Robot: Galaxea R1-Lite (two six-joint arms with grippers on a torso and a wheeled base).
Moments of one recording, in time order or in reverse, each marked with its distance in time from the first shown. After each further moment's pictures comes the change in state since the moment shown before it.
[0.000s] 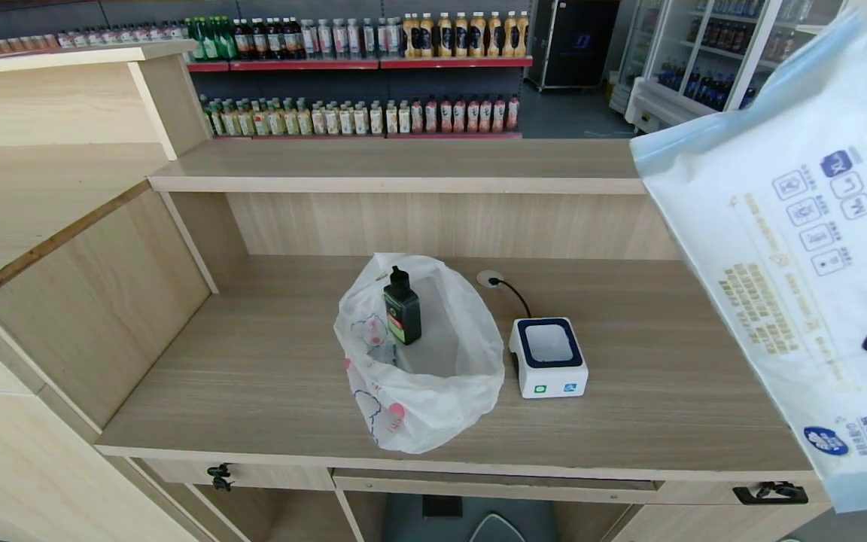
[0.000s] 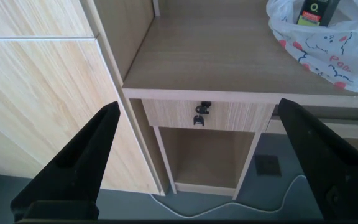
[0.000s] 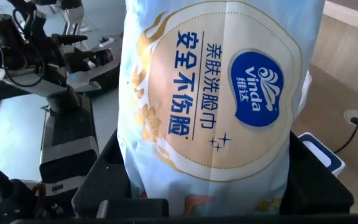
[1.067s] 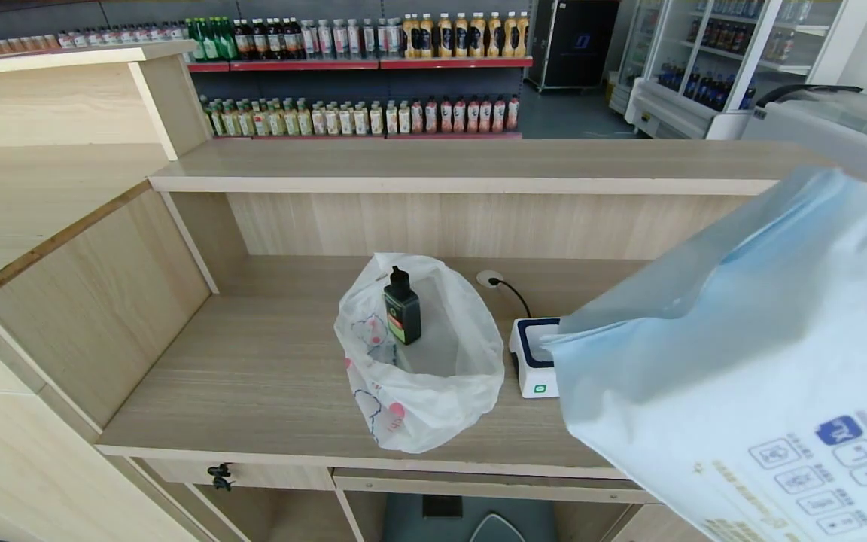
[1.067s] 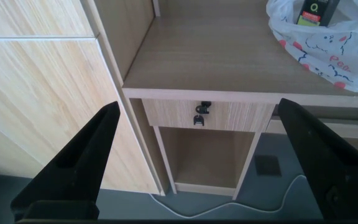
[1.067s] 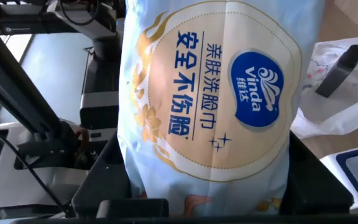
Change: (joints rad) left arm -0.001 0.000 0.000 0.000 0.000 0.000; right arm 0.354 -0.058 -0.112 0.505 -0.231 -0.363
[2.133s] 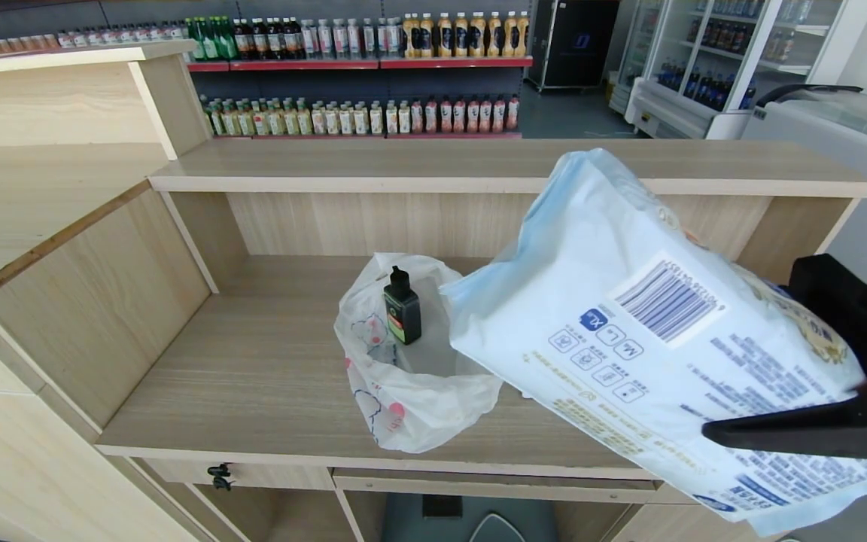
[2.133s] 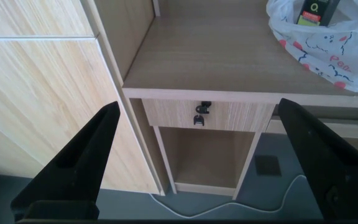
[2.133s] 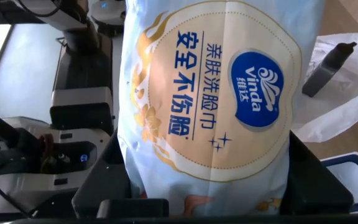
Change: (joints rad) left arm 0.001 0.000 0.000 0.000 0.000 0.000; right arm 0.139 0.234 -0.163 -0.057 -0.160 -0.002
